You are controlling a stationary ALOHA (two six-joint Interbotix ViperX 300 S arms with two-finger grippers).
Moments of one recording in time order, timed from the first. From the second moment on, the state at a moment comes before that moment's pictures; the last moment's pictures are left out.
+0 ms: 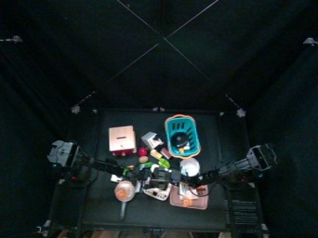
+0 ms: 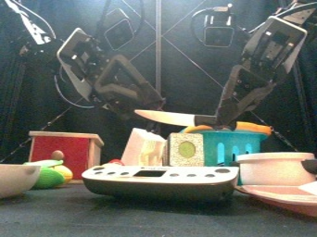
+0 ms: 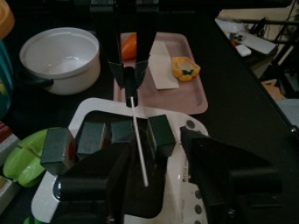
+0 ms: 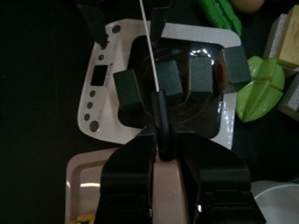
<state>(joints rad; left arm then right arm) -0.17 0.08 0.80 0.13 -0.53 -0.14 0.27 -0.13 0.77 -1.04 0.30 1.39</state>
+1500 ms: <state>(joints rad) 0.31 -0.57 1.15 0.11 -0.57 -0.13 -0.03 -0.38 0.34 -0.28 0.90 0.98</state>
